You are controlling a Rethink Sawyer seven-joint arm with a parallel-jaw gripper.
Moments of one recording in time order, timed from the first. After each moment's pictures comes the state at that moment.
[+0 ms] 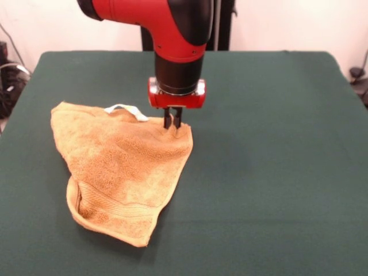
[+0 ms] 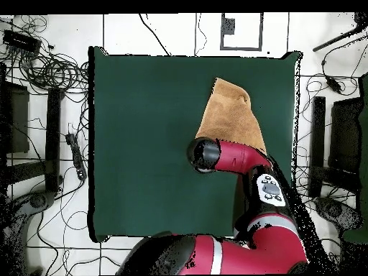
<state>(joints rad) -0.25 -0.38 -0.03 1.53 -0.14 0.51 1.57</state>
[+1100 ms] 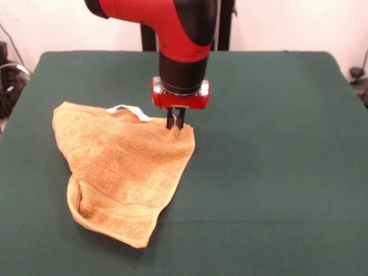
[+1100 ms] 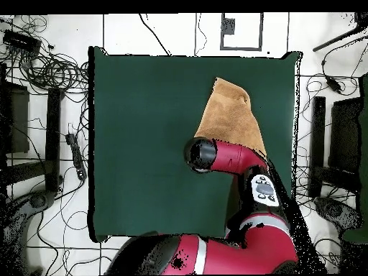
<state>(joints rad) -0.21 -0.37 -0.07 1.54 -0.09 0.48 1.57</state>
